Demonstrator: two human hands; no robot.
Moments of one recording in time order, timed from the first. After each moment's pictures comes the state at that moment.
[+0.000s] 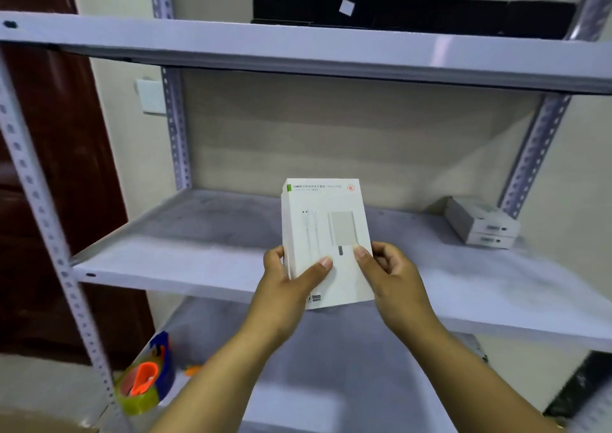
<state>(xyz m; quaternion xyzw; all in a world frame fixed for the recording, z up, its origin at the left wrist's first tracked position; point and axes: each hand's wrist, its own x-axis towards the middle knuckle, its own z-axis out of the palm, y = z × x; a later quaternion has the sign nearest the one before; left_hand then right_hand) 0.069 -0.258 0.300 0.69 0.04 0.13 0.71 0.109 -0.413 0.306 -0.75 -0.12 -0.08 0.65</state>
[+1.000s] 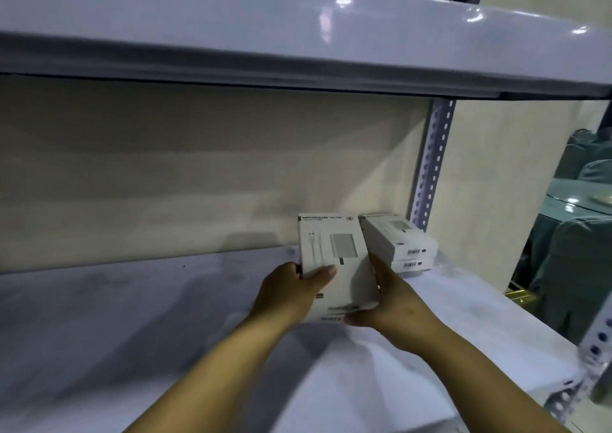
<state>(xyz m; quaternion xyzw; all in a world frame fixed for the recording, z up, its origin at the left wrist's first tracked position) 0.318 -0.370 0.308 0.86 -0.07 -0.01 0.51 0.262 -0.540 0.311 -0.86 -0.07 -0.08 0.50</state>
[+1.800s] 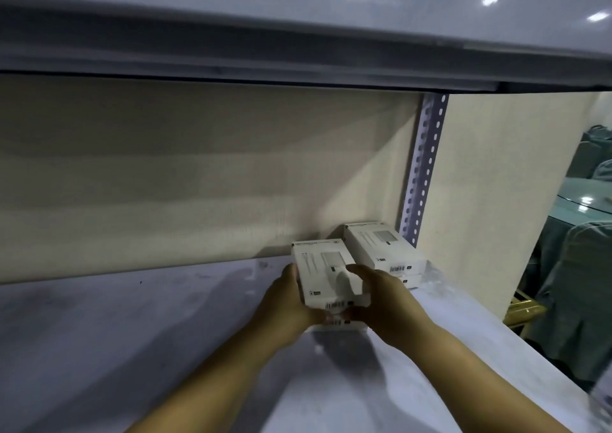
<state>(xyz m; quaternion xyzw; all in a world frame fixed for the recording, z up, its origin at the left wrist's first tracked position) 0.355 -0.439 0.297 0.84 -0.16 -0.04 0.52 0.326 -0.608 0.309 -0.96 -0.01 -0.09 0.25</state>
